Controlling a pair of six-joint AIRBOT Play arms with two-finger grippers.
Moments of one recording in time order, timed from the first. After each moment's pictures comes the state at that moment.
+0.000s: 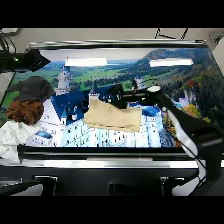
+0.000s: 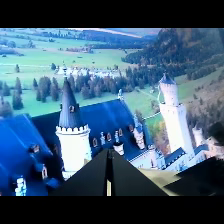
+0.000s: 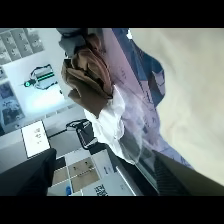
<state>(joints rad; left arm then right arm) 0.04 -1.34 1.67 1.02 -1.09 -1.52 0.22 -1.78 1.37 -0.17 1.09 1.46</state>
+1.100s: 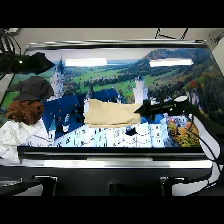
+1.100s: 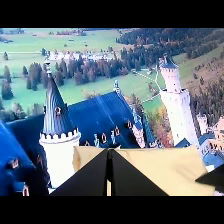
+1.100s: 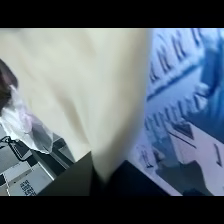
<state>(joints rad) -0.02 -1.33 1.67 1.05 -1.13 -1.52 -0.08 -1.68 1.11 -0.49 1.22 1.33</state>
